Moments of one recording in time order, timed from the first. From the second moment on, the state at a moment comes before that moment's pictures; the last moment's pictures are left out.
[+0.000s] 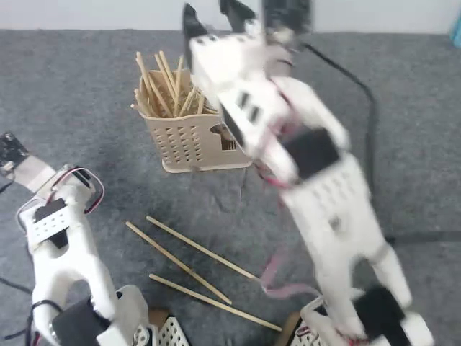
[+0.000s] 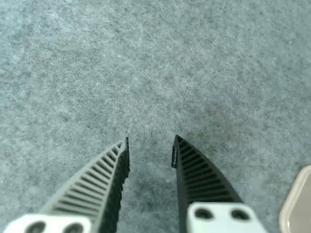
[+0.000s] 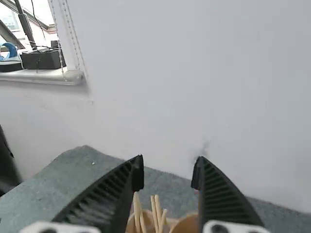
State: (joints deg) left arm -38.2 -20.7 60.0 25.0 20.1; right arm -35.7 -20.5 -14.0 46.6 -10.1
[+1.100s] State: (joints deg) left arm -46.4 -0.9 42.9 31.2 29.8; right arm -61.7 -30.3 54.7 37.6 -9.4
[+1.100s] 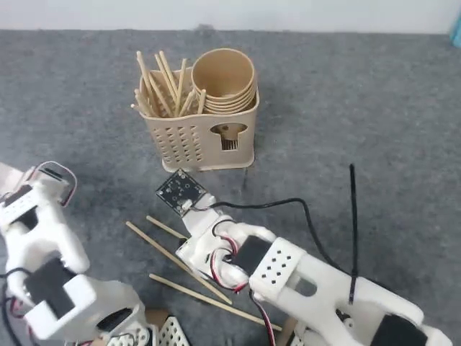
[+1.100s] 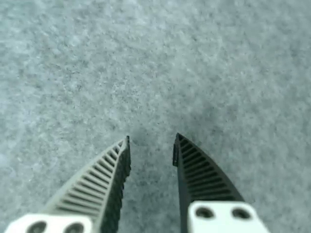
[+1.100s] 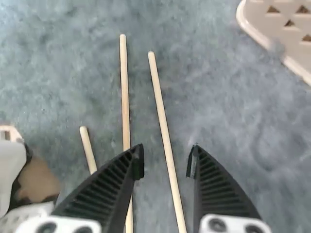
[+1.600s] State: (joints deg) left arm -46.5 -0.9 42.9 31.4 30.1; right arm -59.0 -9.1 52.0 25.8 -9.4
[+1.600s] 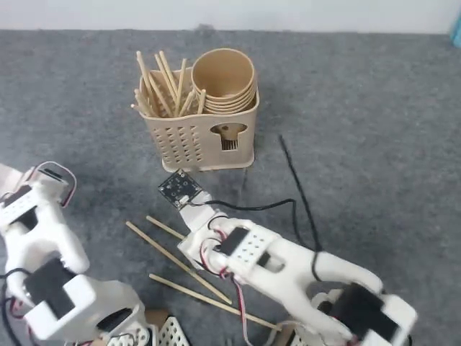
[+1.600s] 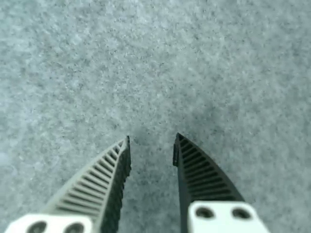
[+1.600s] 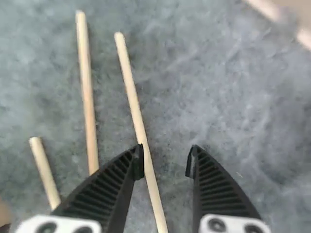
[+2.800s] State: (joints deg) left arm -45.5 -0.9 42.9 31.4 30.1; right arm -60.9 -30.1 46.8 41.7 -9.3
